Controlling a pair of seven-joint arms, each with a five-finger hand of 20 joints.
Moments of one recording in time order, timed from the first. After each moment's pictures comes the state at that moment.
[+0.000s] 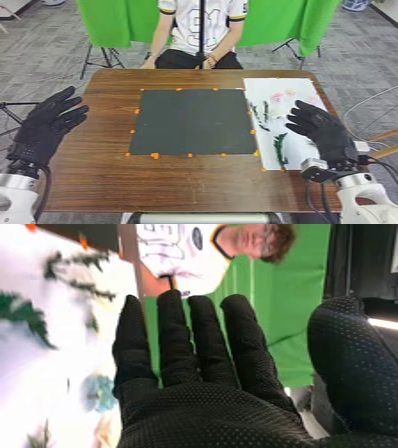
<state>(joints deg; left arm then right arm) 134.2 -53.2 -111.7 -126.1 37.6 4.4 10.1 -121.0 -73.1 104.7 -119.4 -64.5 -8.9 -0.6</state>
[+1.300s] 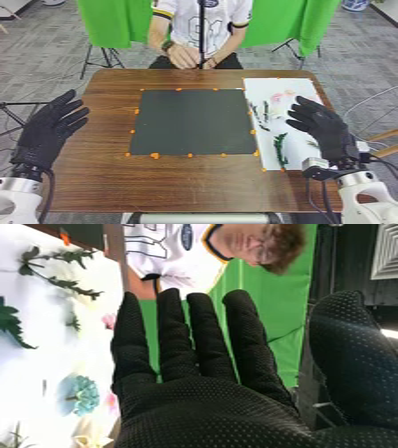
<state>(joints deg) 134.0 -55.4 -110.7 -126.3 37.7 4.7 9.6 -119.3 -76.2 106.7 -119.0 -67.9 -13.4 -1.9</state>
